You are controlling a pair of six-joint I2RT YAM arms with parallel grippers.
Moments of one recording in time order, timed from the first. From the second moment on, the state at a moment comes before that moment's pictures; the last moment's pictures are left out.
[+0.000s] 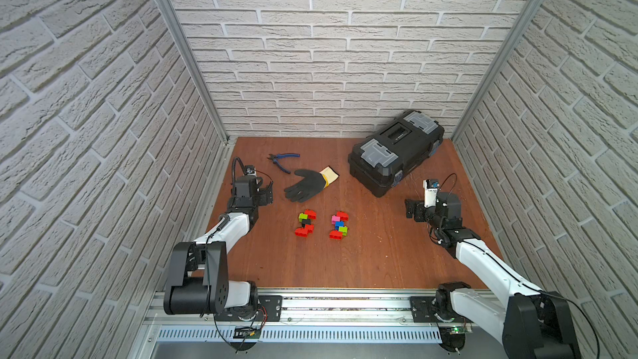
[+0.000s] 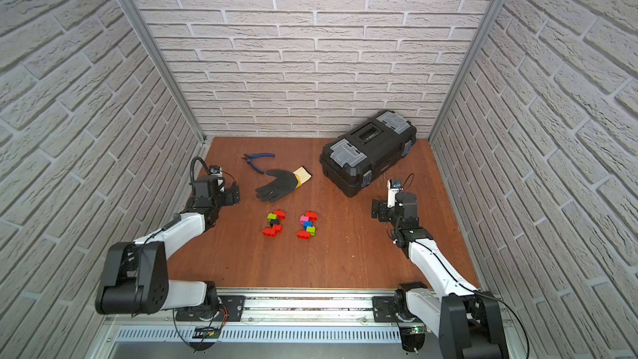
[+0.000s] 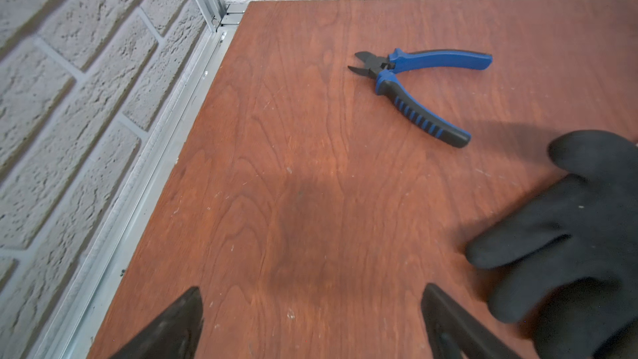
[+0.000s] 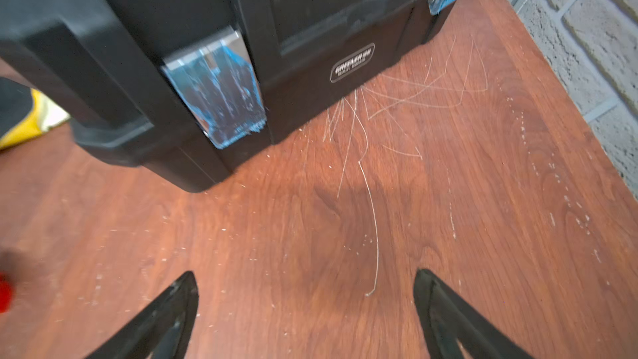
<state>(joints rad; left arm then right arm) -0.01 1.38 0.61 0.15 -0.20 -0.01 0.03 1.07 0.43 0.04 0.04 0.02</state>
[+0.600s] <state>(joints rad) 0.04 1.55 0.57 0.42 -0.12 0.04 0.02 1.45 0.44 0.49 0.06 -0.05</state>
